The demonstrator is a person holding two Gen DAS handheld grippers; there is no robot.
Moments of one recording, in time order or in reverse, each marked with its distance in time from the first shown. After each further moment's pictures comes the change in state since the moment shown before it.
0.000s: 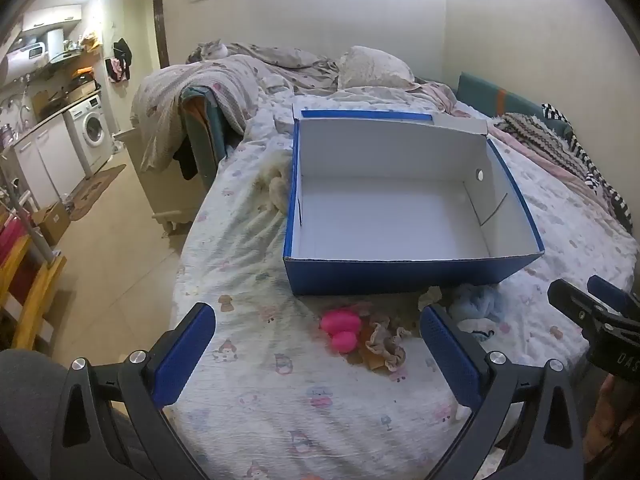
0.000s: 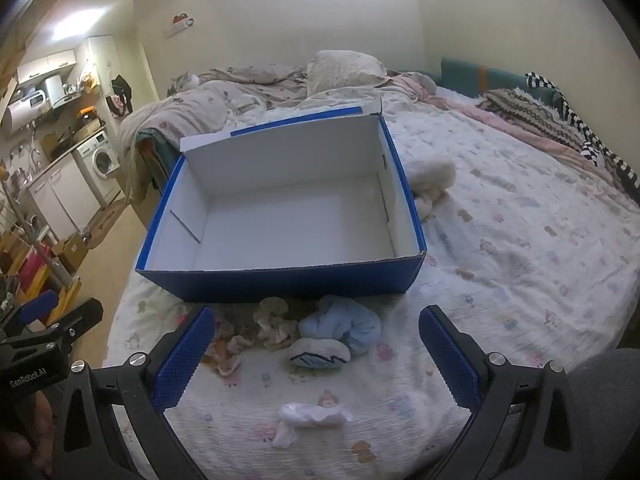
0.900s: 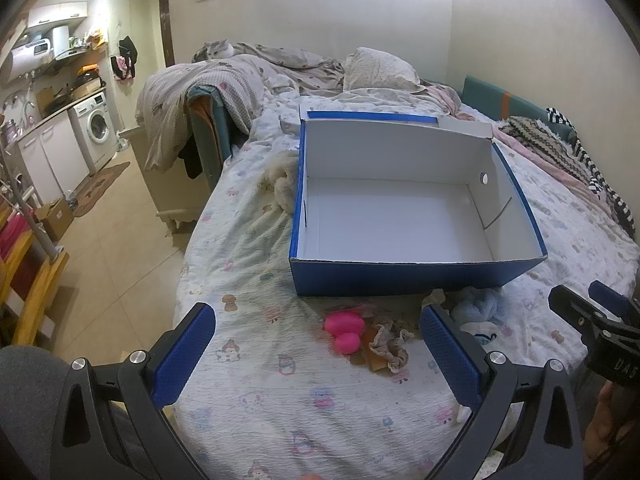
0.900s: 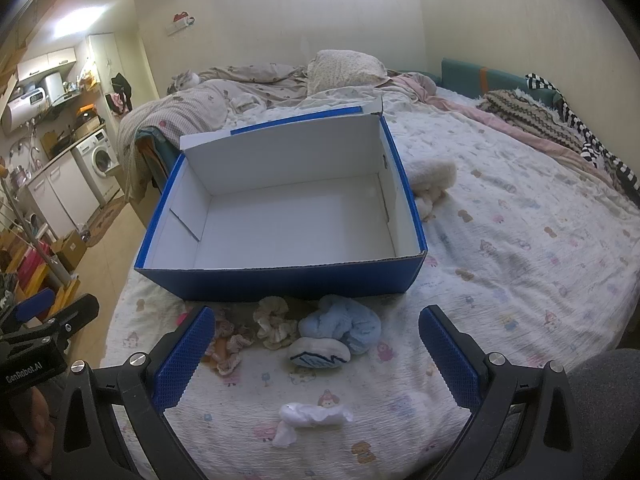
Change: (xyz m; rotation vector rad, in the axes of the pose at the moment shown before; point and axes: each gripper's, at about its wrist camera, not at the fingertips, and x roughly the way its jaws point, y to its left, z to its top) left arm 0.002 0.003 0.001 -0.005 -0.003 0.005; right arm 0.001 0.002 0.000 -0.001 0.002 0.000
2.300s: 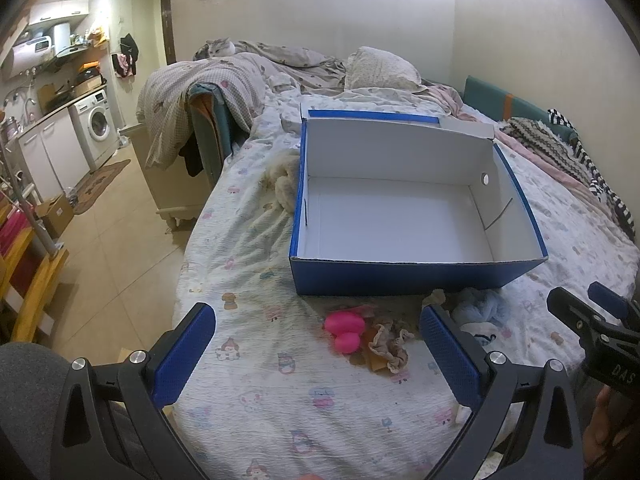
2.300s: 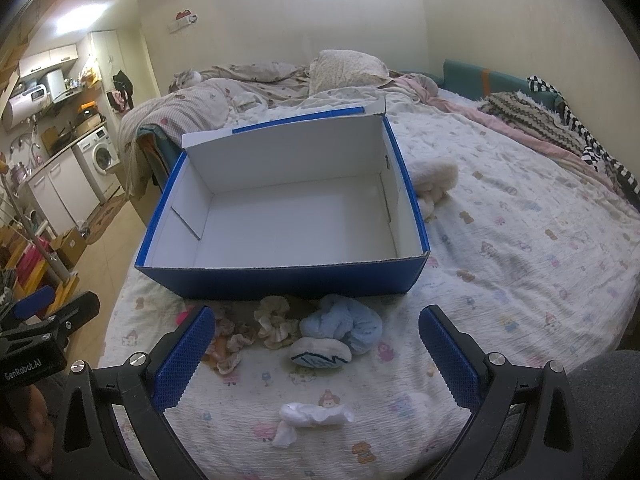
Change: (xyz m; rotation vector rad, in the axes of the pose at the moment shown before) left arm 0.000 0.006 0.000 -0.016 0.003 0.003; right arm 0.001 0.003 0.000 -0.006 0.000 -0.005
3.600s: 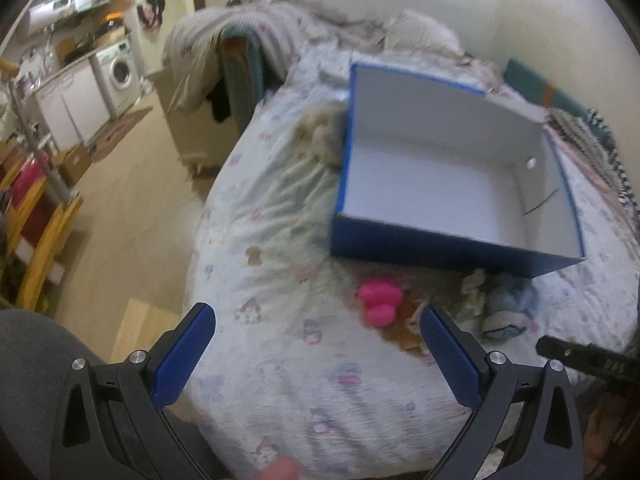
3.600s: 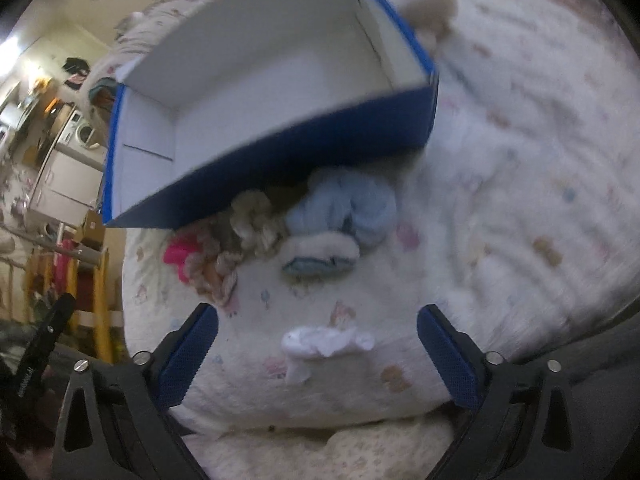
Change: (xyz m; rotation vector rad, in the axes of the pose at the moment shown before) left arm 0.040 0.022 -0.004 -0.110 0.205 0.079; right arm 0.073 -0.042 -0.022 0.237 0.463 0.124
